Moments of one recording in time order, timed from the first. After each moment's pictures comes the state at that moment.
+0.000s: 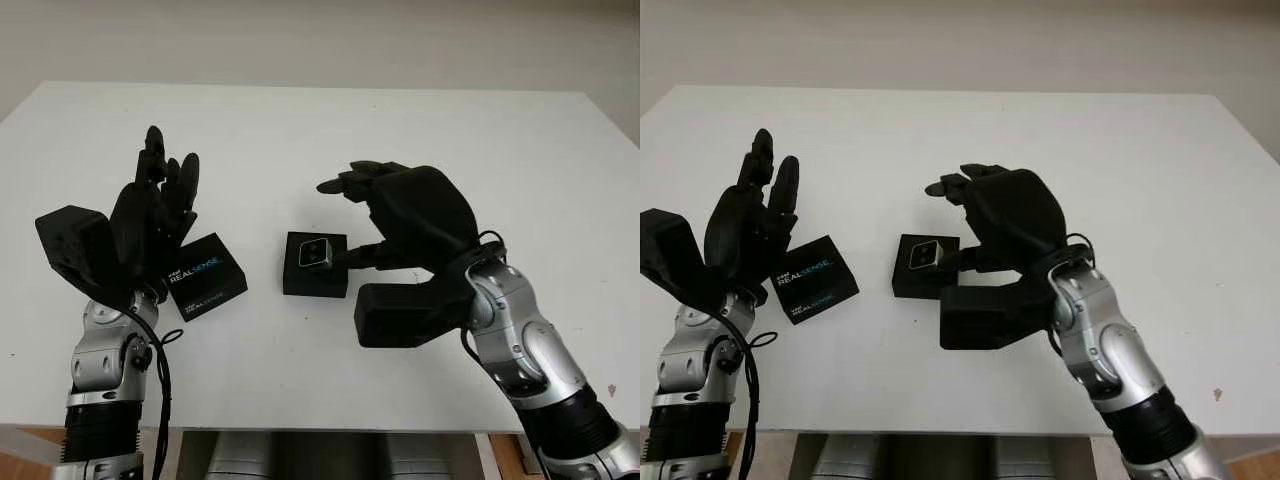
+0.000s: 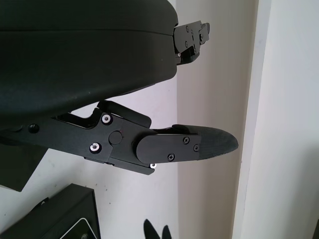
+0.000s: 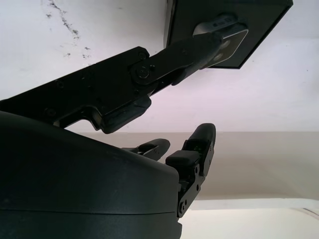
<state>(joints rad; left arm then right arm) -0.33 0.21 0.23 0.05 -0.24 0.16 -0.13 -0.39 -0.41 0.32 -0.16 -0.94 0.09 0.15</state>
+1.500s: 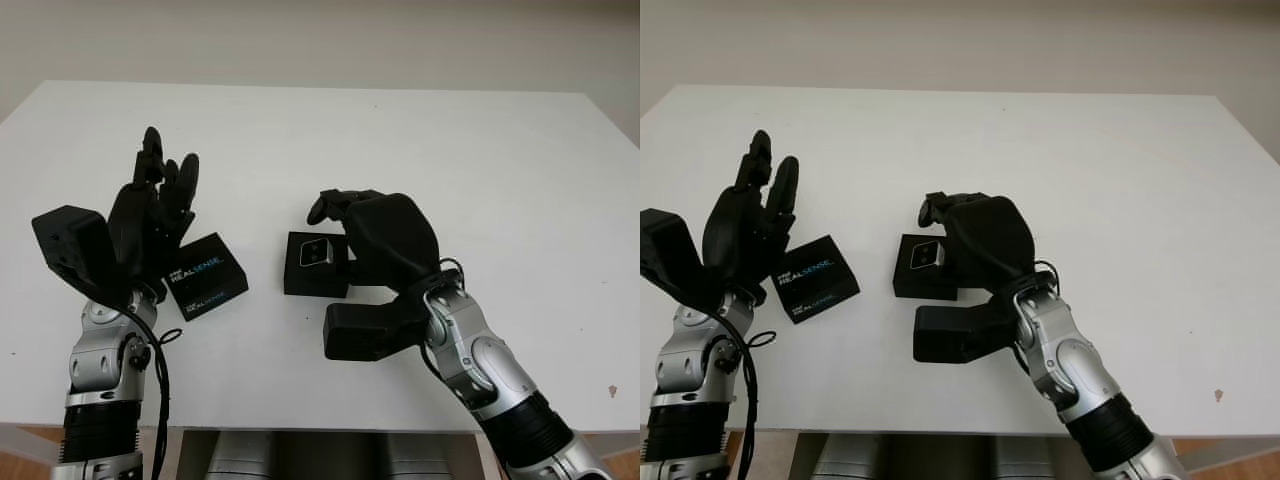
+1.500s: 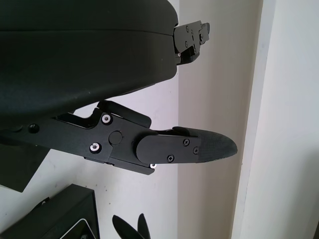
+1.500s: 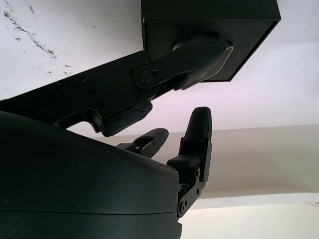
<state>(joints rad) -0.33 0.21 0.24 0.04 -0.25 0.18 -0.12 -0.39 -0.31 0.39 0.00 -1.02 0.10 -0.05</state>
